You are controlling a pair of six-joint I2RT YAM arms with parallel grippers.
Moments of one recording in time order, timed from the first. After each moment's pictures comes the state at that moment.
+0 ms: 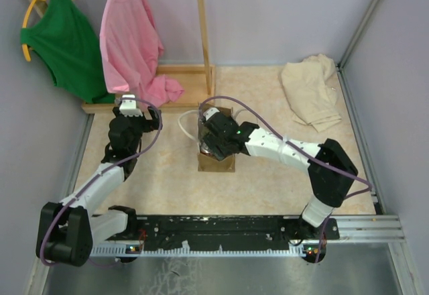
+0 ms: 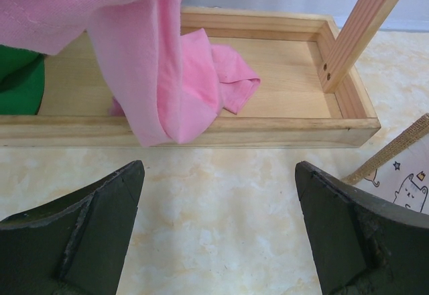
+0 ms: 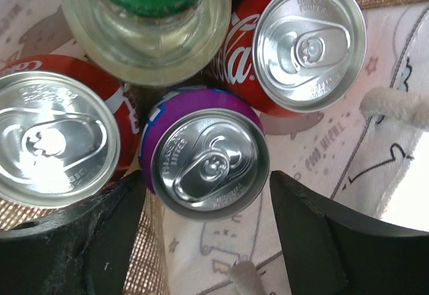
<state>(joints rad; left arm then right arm) -0.21 1.09 0.50 0.49 -0.12 -0.12 0.92 1.64 1.21 -0.57 0.34 0.09</state>
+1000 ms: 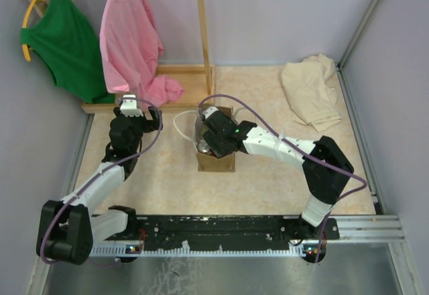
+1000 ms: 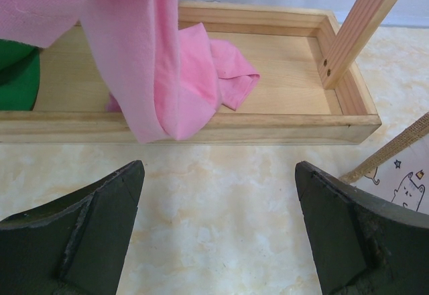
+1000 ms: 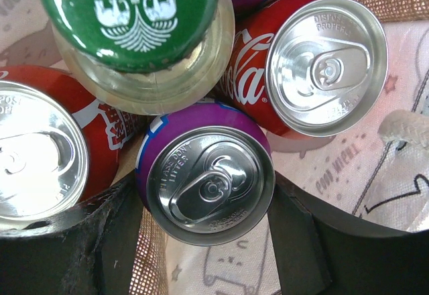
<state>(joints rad) -0.21 1.10 0.50 0.49 -0.12 -0.12 0.90 1.68 1.22 -0.52 0.31 0.09</state>
